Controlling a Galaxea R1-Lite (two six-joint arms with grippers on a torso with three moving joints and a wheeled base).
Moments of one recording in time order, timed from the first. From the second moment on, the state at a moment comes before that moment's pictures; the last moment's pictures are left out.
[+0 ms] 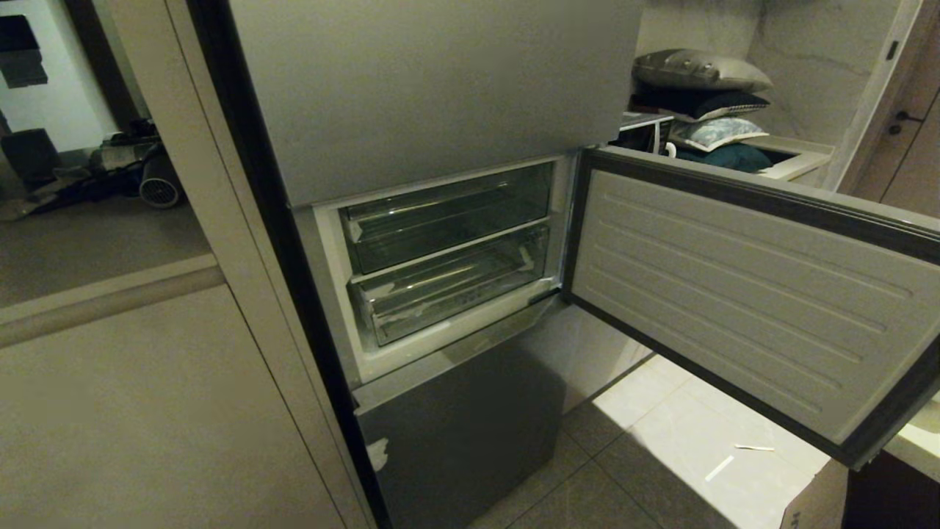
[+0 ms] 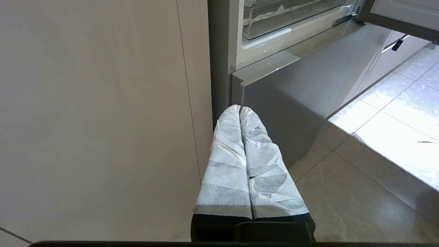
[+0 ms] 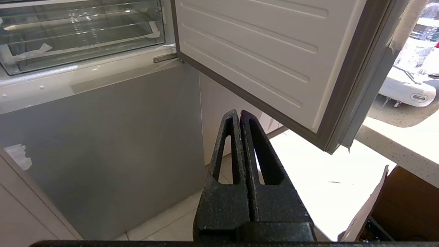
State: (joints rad) left arm 0.00 0.00 -0.04 0.10 0.01 0.00; right arm 0.00 0.00 0.00 -0.08 -0.01 0.02
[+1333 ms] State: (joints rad) left arm 0.00 0.00 -0.04 0.10 0.01 0.00; right arm 0.00 0.00 0.00 -0.08 -0.01 0.02
